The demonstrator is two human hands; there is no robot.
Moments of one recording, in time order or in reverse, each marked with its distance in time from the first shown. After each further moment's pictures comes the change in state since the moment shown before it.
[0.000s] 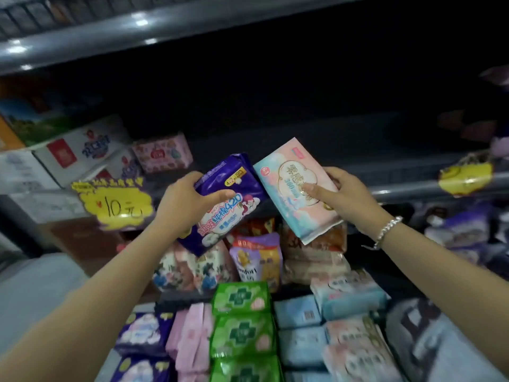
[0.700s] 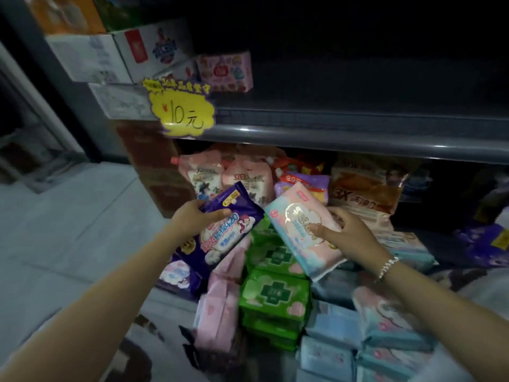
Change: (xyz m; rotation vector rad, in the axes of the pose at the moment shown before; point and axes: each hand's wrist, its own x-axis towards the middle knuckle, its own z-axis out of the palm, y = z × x) left_hand -0.123 -0.180 0.047 -0.161 -0.247 -0.443; right_hand -0.104 0.105 0.103 -0.155 -0.298 0.193
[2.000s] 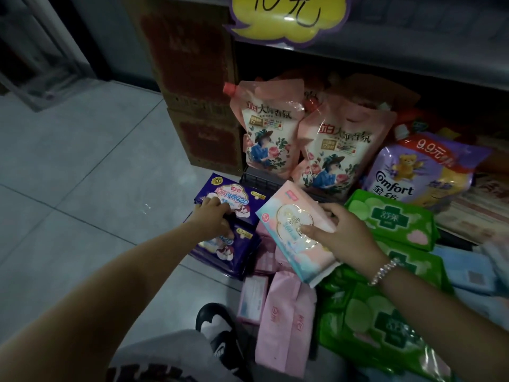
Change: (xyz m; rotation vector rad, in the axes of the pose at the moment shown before) left_hand 0.148 -0.250 0.028 0.693 -0.324 0.065; right_hand 0.094 0.017 0.233 -0.247 -0.157 0.178
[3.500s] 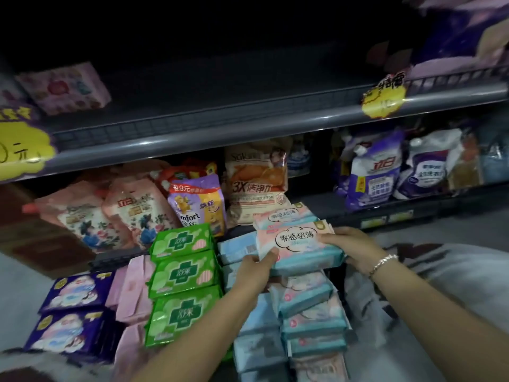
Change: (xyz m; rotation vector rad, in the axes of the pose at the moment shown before) left_hand -0.160 0.470 -0.006 -1.156 -0.204 0.013; right_hand -0.194 0.230 -0.295 0.674 0.386 0.371
